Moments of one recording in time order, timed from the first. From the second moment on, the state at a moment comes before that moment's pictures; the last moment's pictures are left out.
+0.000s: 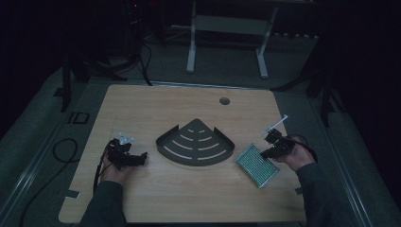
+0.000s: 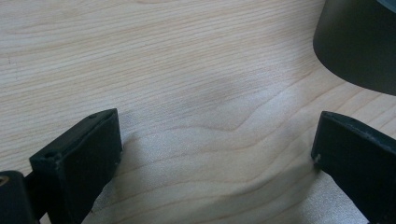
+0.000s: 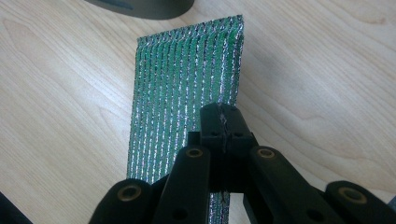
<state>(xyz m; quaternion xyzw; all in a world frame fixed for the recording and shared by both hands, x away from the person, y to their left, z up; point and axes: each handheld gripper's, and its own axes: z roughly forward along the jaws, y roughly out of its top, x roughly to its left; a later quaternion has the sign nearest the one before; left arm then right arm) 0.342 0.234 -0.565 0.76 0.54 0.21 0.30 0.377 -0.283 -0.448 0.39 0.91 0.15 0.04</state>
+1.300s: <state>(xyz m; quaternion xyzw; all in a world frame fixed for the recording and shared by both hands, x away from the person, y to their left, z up) 0.342 0.234 -0.565 0.76 0.54 0.21 0.30 0.394 -0.276 -0.404 0.38 0.90 0.19 0.05</state>
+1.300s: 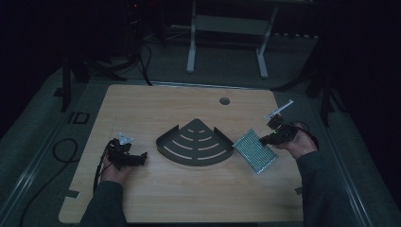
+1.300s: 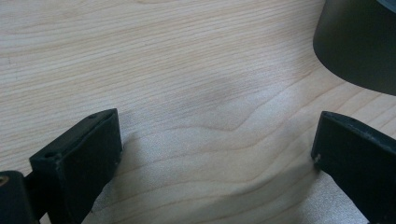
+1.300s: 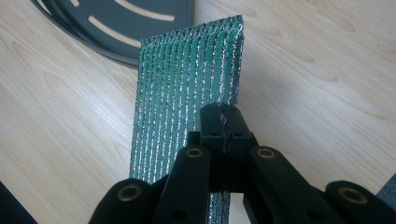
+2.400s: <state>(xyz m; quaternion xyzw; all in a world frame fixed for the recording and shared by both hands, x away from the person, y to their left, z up) 0.342 0.234 -0.565 0.76 0.54 0.21 0.30 0.411 -0.249 -0.386 0.36 0.90 0.21 0.06</state>
